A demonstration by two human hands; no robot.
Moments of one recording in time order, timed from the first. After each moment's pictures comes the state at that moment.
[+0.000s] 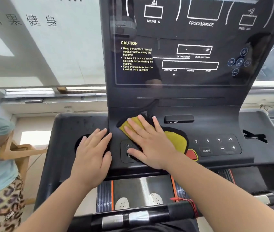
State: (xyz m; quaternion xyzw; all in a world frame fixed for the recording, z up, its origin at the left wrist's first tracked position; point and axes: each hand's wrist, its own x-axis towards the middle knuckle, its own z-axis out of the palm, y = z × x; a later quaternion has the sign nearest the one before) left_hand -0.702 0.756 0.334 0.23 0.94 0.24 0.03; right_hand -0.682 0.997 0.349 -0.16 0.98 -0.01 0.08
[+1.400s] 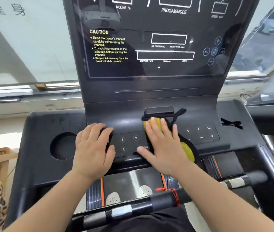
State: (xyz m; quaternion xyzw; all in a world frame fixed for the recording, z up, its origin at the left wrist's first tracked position) left_hand -0.695 0.814 0.341 0.28 0.94 0.21 -0.03; right_hand -0.615 1.045 0.361 0.06 0.99 -0.07 0.14
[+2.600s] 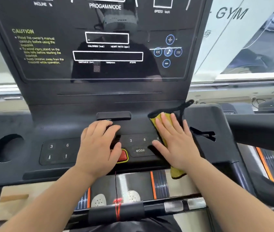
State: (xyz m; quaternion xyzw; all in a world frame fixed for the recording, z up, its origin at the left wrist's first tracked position) left_hand -0.655 0.989 0.361 0.27 0.94 0.21 -0.02; right_hand -0.586 1.254 0.345 0.02 1.00 -0.05 0.08
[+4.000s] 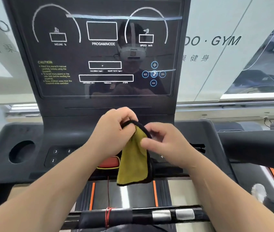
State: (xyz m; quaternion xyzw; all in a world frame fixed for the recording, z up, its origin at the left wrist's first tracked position) left_hand -0.646 1.062 0.477 0.23 0.87 0.43 0.01; right_hand -0.585 1.247 0.458 -0.10 0.84 -0.54 0.03
